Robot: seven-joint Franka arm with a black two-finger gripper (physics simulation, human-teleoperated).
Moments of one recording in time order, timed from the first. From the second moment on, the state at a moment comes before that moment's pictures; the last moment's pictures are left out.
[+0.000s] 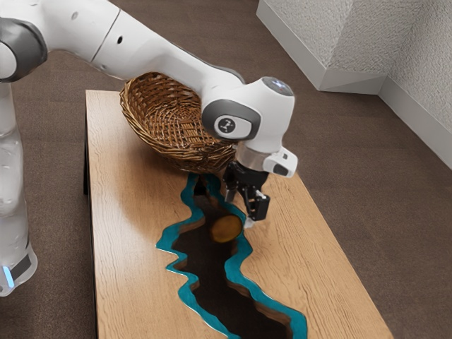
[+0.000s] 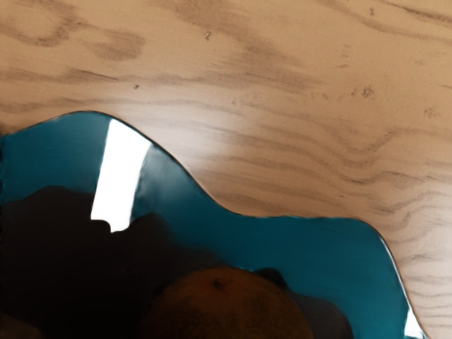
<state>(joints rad) 0.08 -0.05 -0.32 -2.03 -0.08 1.98 -0.45</state>
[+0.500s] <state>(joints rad) 0.04 -0.05 -0.32 -2.06 -0.10 1.99 -0.52</state>
